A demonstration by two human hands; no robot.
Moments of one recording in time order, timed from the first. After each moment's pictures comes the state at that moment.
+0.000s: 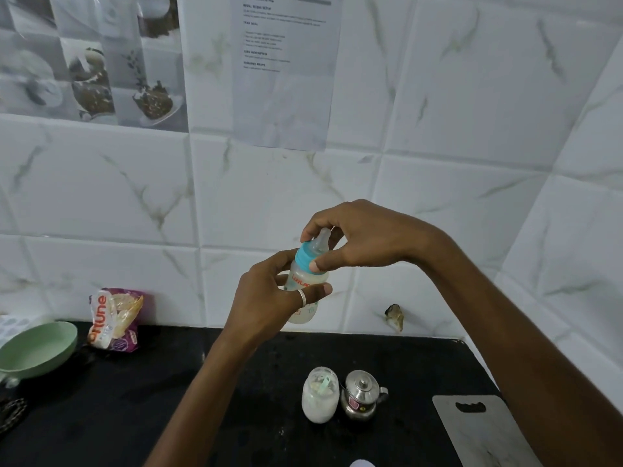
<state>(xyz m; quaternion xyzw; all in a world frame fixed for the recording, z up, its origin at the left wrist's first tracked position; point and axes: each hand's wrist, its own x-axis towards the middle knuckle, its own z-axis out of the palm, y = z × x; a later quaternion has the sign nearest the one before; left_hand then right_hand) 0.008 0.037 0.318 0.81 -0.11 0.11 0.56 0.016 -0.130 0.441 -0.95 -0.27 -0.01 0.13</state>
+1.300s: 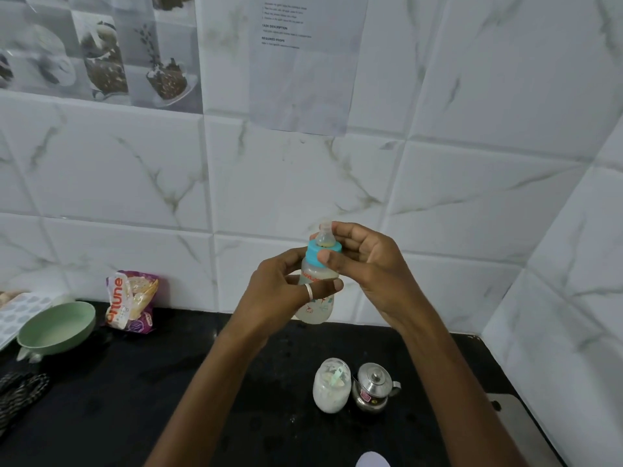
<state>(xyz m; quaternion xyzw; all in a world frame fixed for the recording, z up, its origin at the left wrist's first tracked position) 0.019 0.050 0.305 0.75 -0.12 0.03 0.65 0.024 -0.120 0.343 -0.73 -0.18 -0.05 0.65</state>
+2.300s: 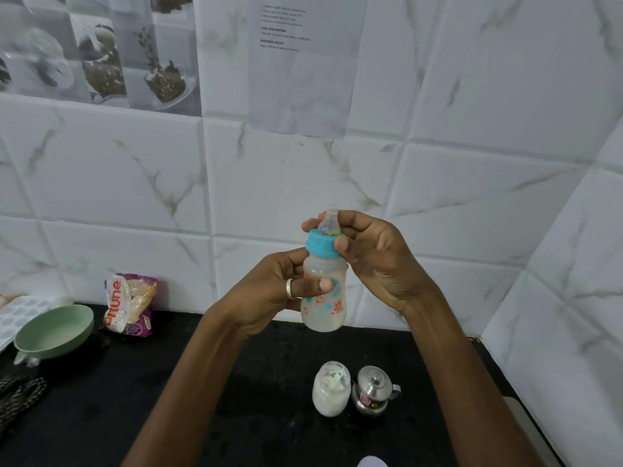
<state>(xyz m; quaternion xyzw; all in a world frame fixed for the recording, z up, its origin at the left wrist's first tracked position) 0.031 0.065 0.321 0.64 -0.24 -0.13 0.72 0.043 -0.130 0.357 -0.63 -0.31 0.03 0.71</state>
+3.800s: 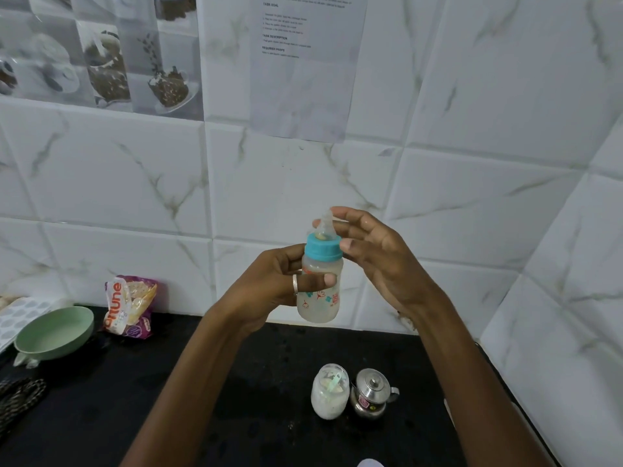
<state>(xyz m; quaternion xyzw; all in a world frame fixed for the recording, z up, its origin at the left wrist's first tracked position) 0.031 0.064 0.324 0.69 -0.20 -0.07 0.69 0.034 -0.139 0.359 -0.73 -0.24 -0.01 0.64</state>
